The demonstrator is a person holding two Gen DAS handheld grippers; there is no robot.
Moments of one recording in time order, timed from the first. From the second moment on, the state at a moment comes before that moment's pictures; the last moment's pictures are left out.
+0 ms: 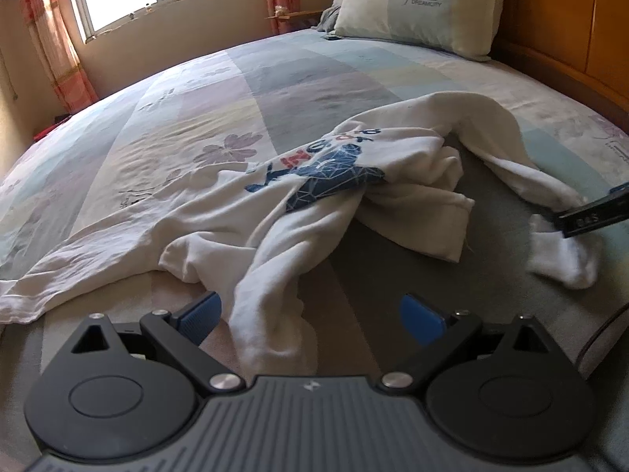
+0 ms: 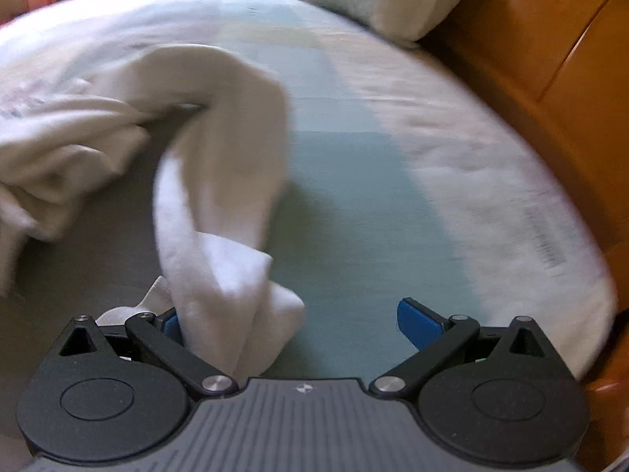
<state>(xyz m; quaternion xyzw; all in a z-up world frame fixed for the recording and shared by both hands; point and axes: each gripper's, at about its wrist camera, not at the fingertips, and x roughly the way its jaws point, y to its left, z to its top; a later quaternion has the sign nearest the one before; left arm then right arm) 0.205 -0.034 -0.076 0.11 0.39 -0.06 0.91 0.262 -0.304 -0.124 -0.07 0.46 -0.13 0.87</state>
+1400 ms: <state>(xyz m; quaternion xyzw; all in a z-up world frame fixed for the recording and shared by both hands) 0.185 -0.095 -0.057 0.13 0.40 -0.19 0.89 0.272 -0.508 -0.071 -0.15 0.40 -0.28 0.86</state>
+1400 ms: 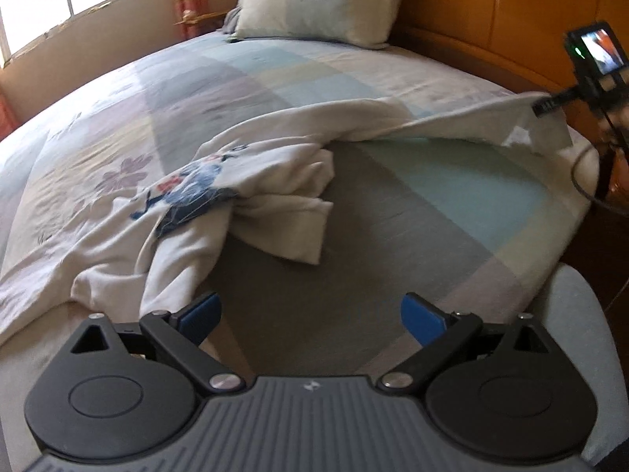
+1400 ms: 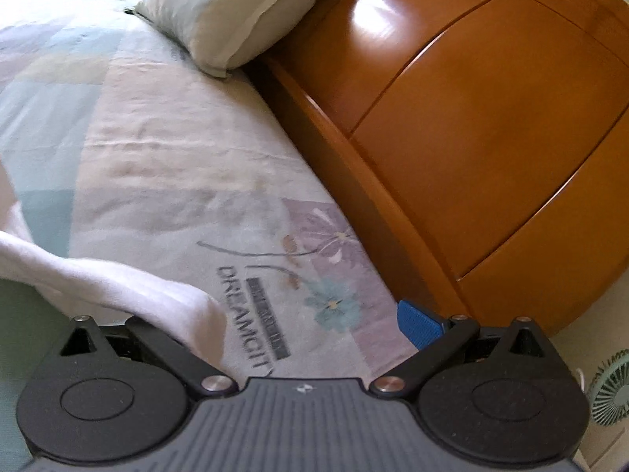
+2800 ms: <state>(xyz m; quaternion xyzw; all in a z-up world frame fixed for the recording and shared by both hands) 0.180 -0.112 -0.059 0.14 0.41 -0.19 0.88 0.256 -0.557 -0.117 0.26 0.46 0.01 0.85</state>
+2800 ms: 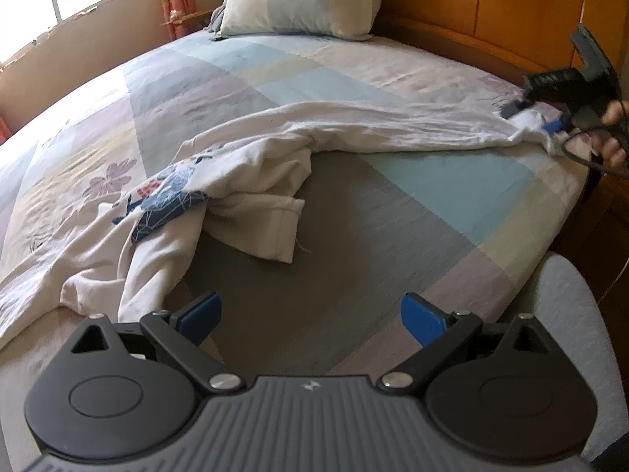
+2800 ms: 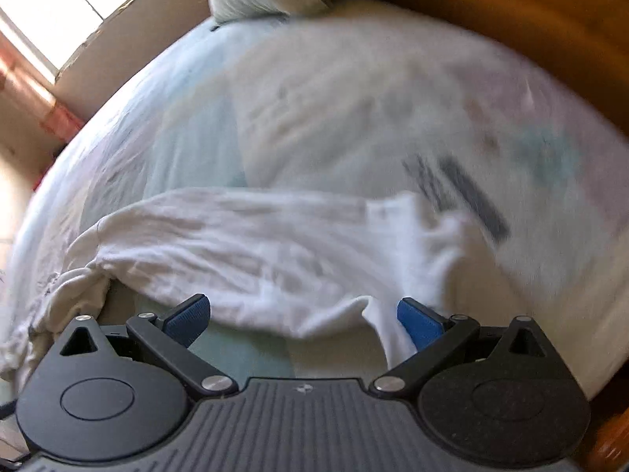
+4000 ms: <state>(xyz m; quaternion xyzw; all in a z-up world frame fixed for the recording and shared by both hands) 0.191 -0.037 -0.044 0.08 0.38 -0.13 0.91 0.260 -0.432 -0.076 0.07 0.41 0.06 0.91</state>
